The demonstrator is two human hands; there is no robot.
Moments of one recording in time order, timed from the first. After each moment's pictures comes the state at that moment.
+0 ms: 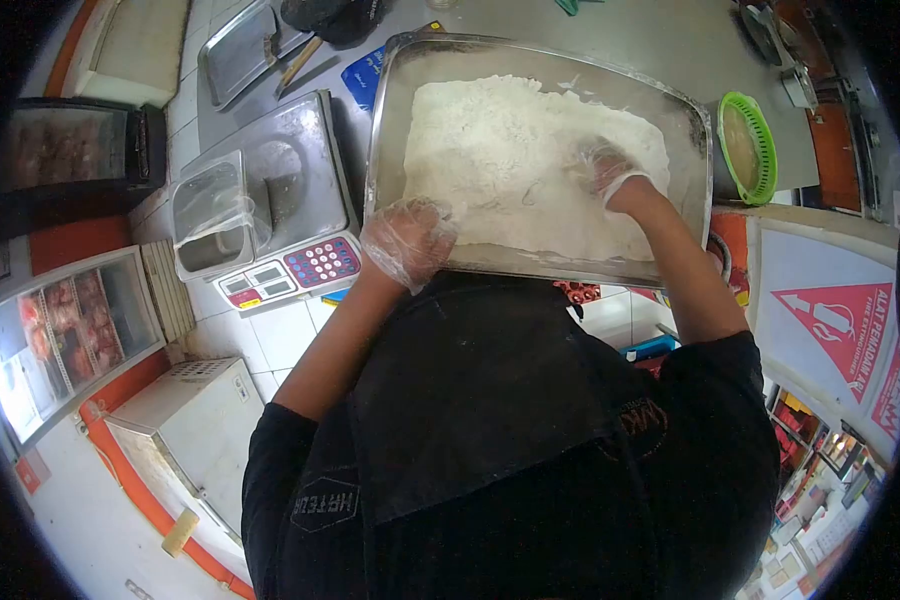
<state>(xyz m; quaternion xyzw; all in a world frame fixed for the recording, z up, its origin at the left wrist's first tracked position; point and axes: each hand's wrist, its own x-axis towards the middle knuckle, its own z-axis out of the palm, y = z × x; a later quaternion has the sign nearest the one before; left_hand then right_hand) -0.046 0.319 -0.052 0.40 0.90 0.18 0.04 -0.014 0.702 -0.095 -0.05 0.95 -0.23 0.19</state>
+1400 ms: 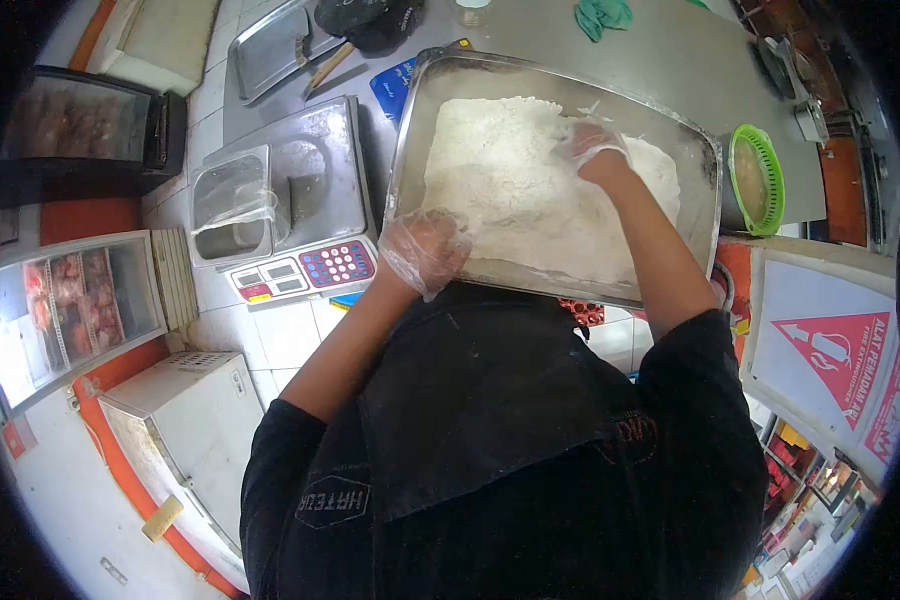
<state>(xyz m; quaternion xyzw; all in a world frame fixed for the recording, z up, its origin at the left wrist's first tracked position) -0.049 0.322 -0.042 0.38 0.90 0.23 0.05 -0.109 0.661 -0.087 0.02 0.97 0.09 0.24</state>
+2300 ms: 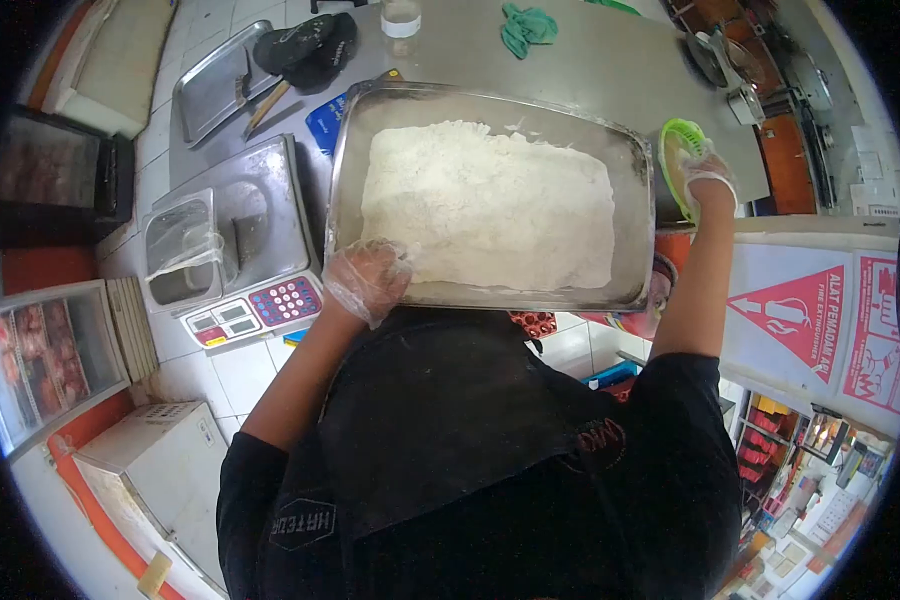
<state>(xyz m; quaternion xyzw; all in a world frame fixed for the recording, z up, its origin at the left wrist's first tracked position) -0.046 0.320 -0.041 0.38 0.90 0.21 0.05 0.011 0.859 0.079 0.38 0.92 0.08 0.03</state>
